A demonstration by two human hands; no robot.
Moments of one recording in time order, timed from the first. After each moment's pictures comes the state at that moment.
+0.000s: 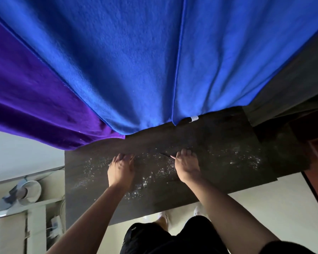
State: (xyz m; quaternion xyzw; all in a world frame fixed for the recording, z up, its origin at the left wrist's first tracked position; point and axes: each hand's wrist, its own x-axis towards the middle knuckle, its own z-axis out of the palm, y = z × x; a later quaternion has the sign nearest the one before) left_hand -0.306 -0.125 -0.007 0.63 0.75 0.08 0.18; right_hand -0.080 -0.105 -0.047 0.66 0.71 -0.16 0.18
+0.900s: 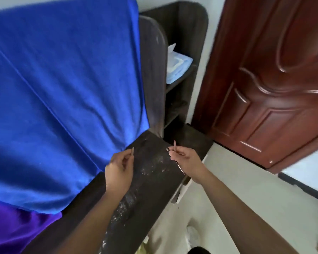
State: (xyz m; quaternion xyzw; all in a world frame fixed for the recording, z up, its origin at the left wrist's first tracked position) left_hand -0.105 -0.107 0.122 0.76 0.46 0.34 0.32; right_hand 0.095 -0.227 0.113 0.70 0.29 -0.36 -0.54
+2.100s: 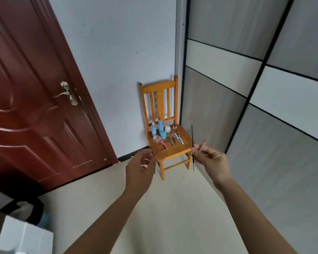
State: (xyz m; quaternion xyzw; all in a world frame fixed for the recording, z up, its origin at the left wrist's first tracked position) left_hand 0.216 -0.888 0.186 0.80 -0.08 0.07 0.59; right_hand 0.183 -1.113 0.169 0.66 -0.16 0.14 -0.72
